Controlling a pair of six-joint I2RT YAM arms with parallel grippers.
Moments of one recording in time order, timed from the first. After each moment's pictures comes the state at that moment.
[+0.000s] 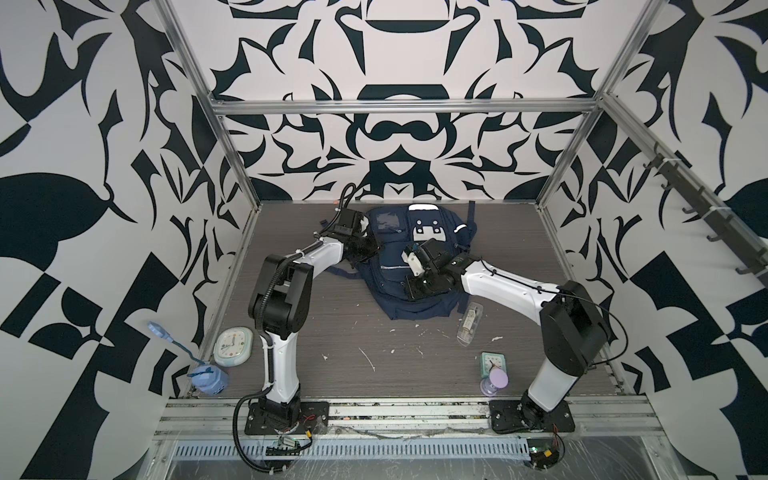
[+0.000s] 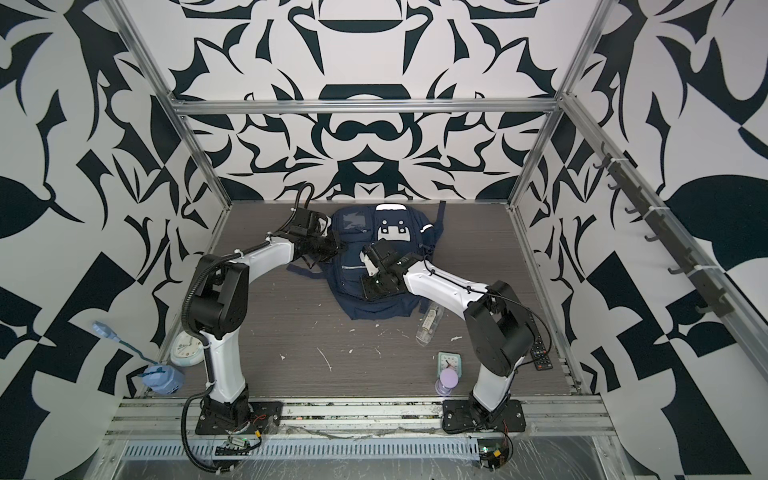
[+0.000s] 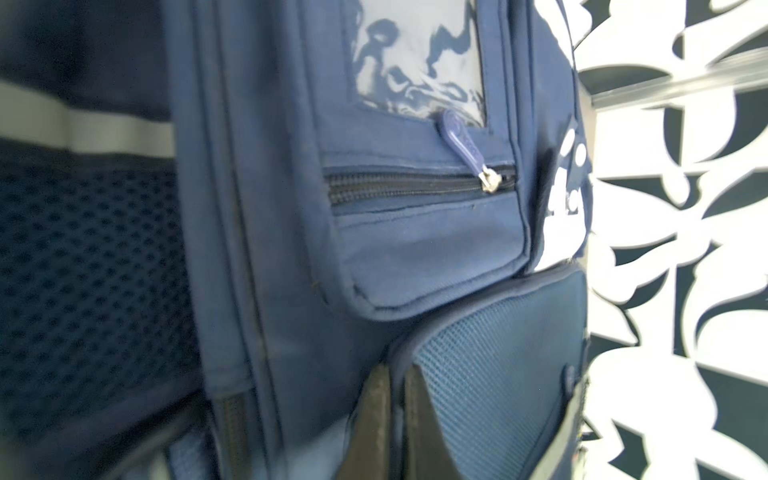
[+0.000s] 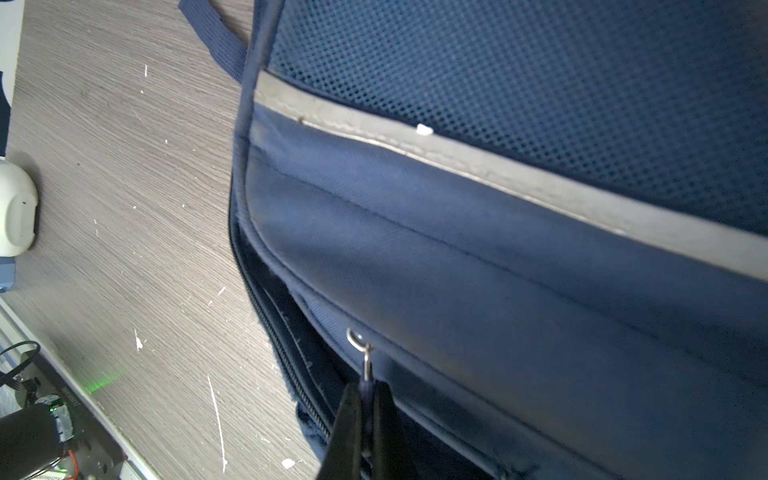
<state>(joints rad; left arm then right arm) -0.35 2.00 1.38 -0.20 0.47 -0.71 0.69 1.74 1.24 -0.53 -0.23 0.40</state>
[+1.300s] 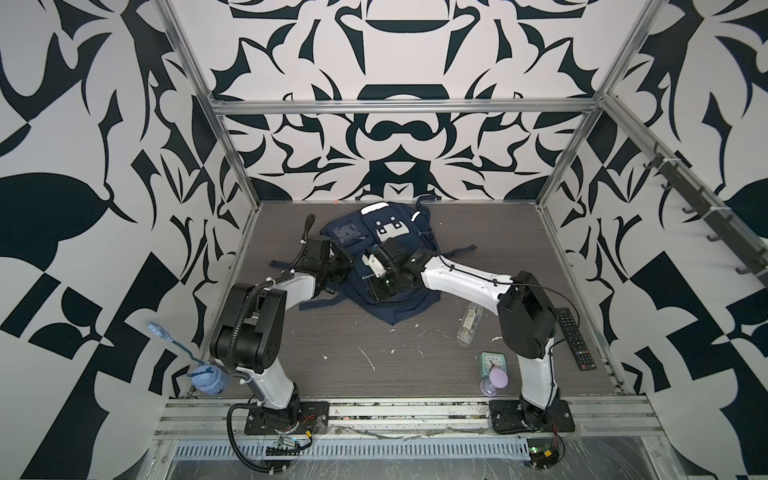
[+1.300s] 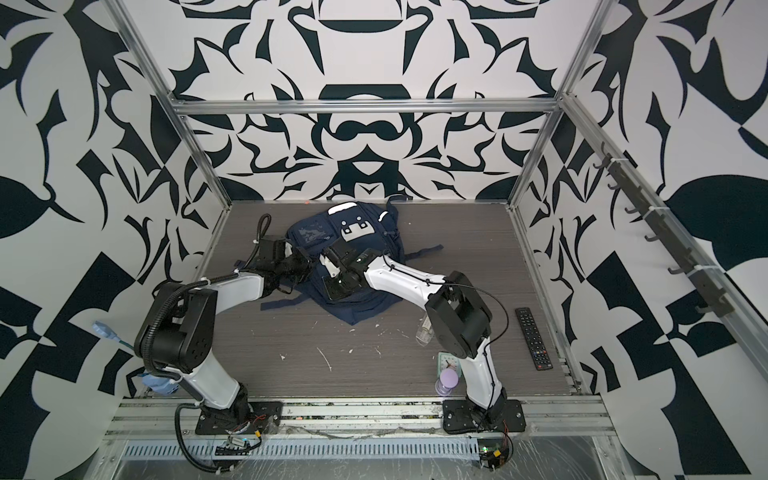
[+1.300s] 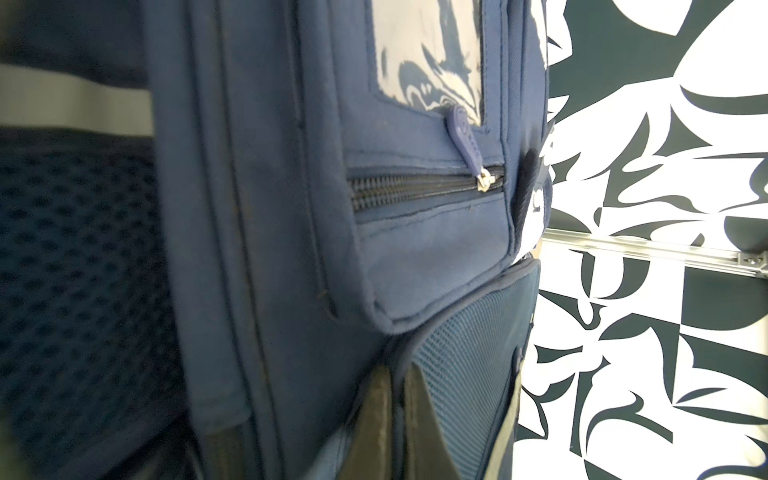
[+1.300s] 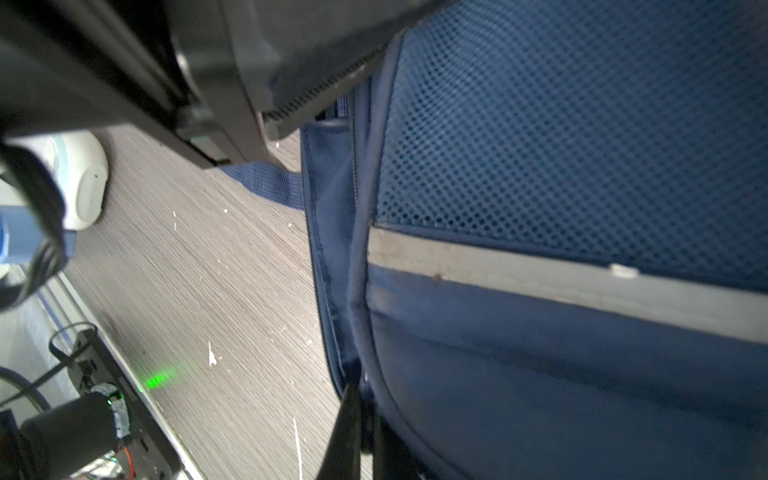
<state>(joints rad) -0.24 1.69 0.86 0.18 0.39 -1.09 0.86 2.02 1.61 -0.62 -0.26 0.43</state>
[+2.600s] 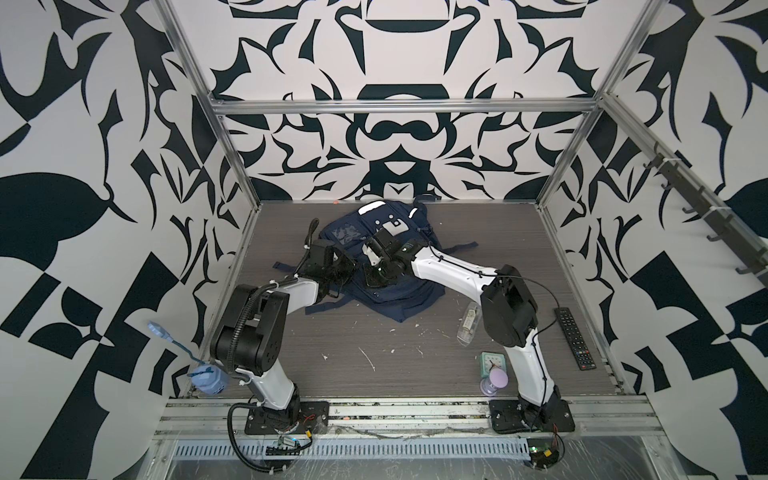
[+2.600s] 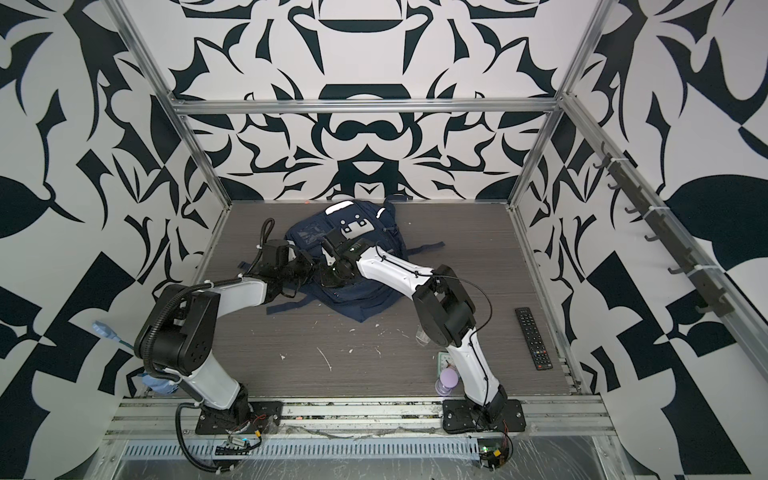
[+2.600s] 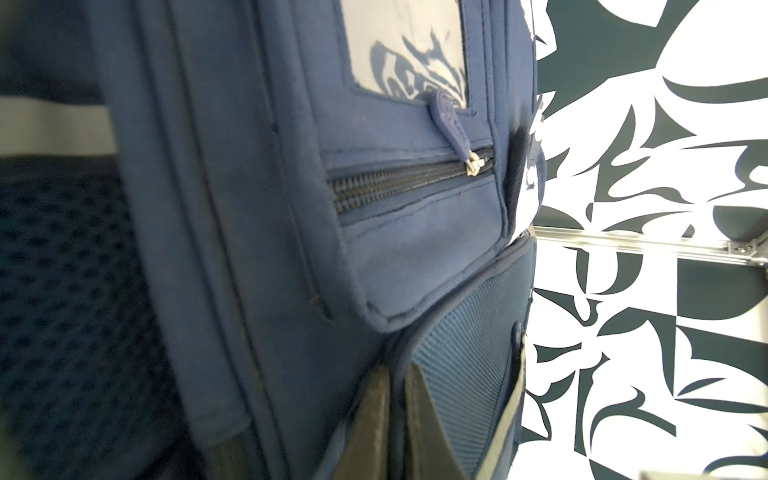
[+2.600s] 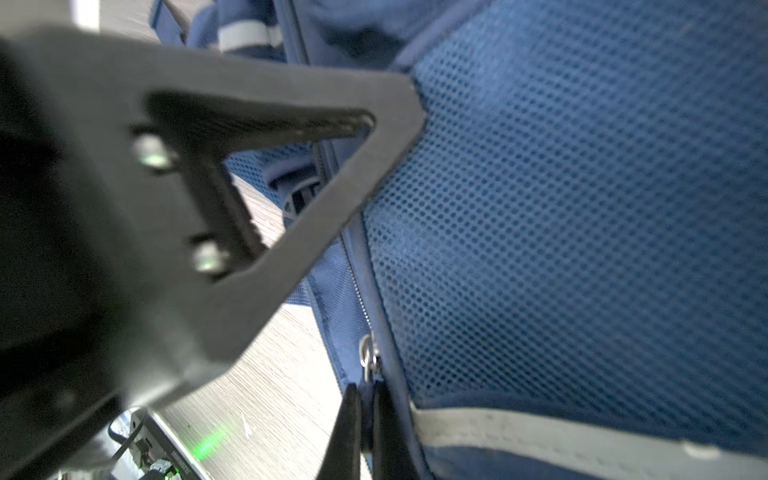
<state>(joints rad) -0.28 1.68 0.80 0.27 0.36 -1.10 0.81 2.16 1.80 -0.67 -0.27 0.60</state>
